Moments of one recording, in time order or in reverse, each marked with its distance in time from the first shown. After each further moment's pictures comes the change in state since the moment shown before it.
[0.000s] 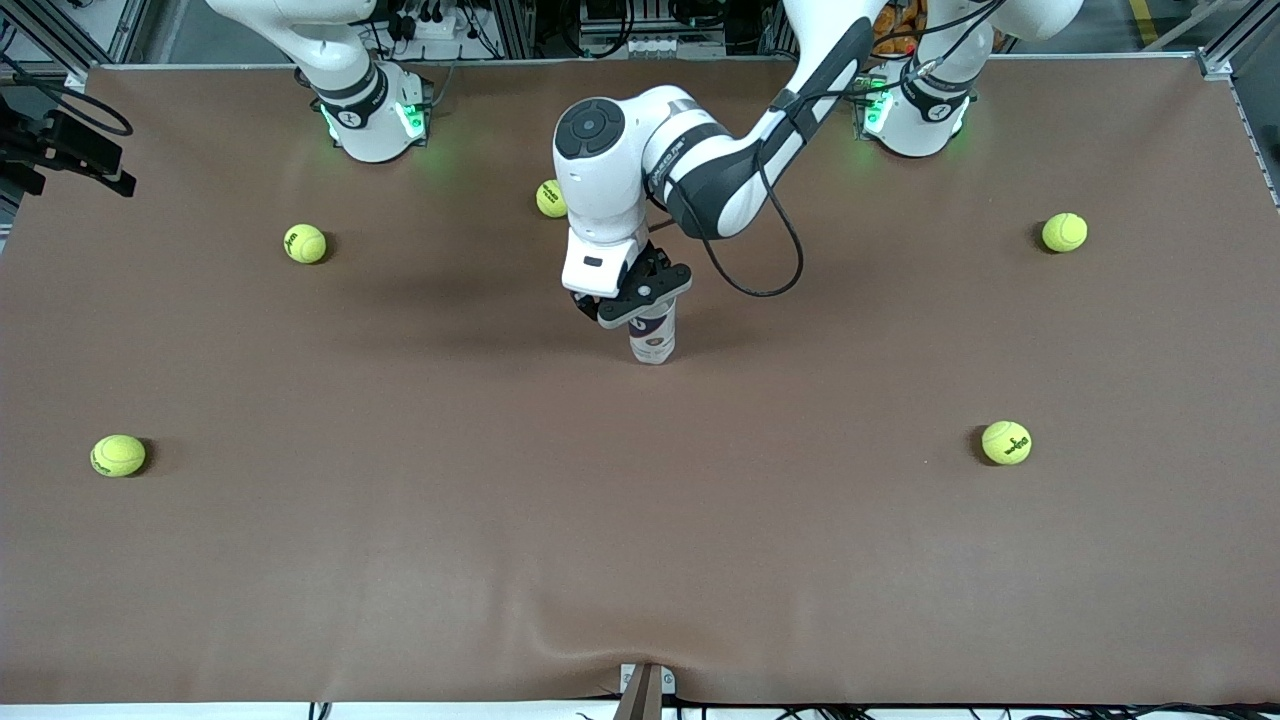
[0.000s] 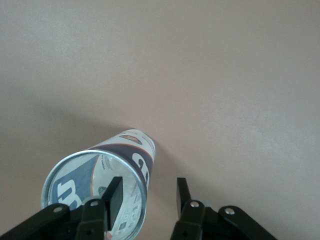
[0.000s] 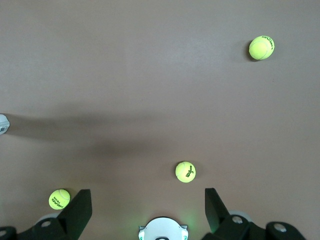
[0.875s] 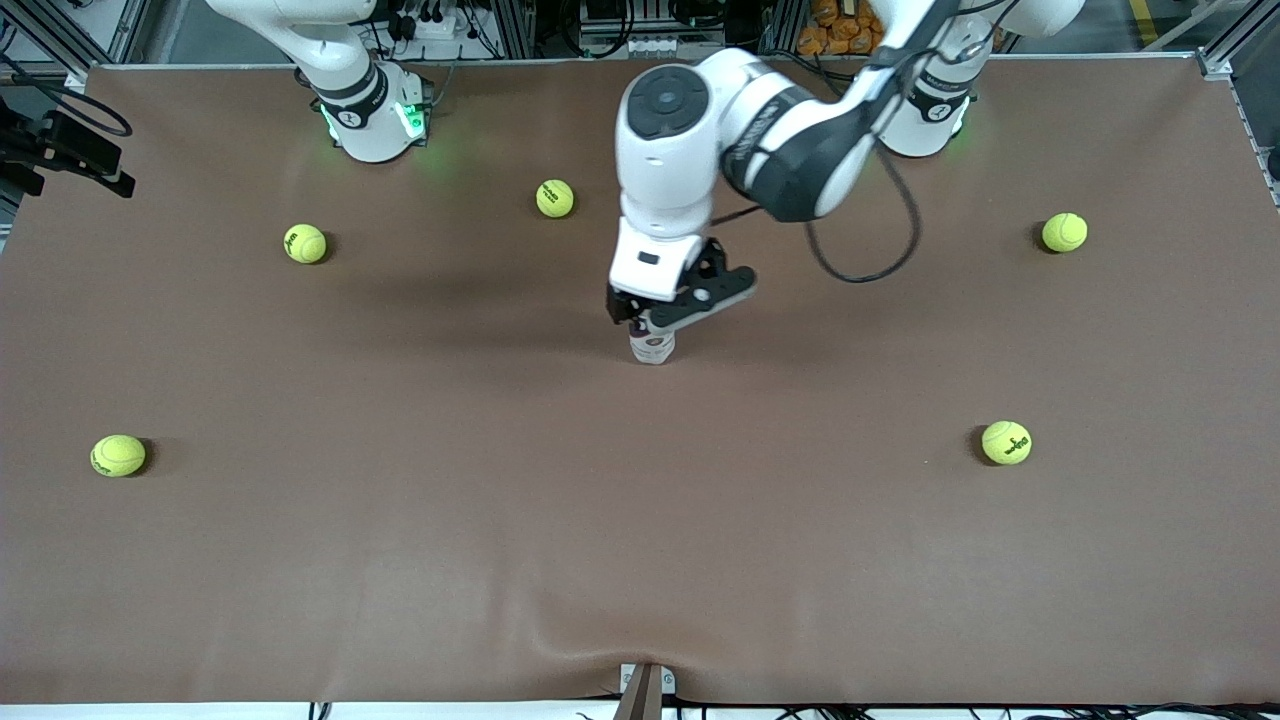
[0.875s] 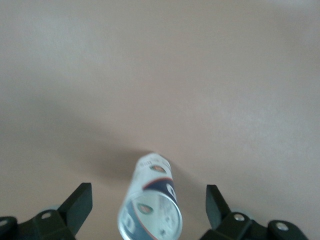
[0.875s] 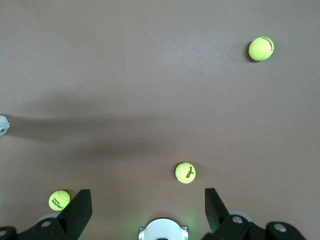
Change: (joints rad) left arm 0.140 -0.146 0.003 0.012 -0.072 -0.115 0.258; right arm 0.000 0.000 -0.001 0.000 0.000 0.004 0.000
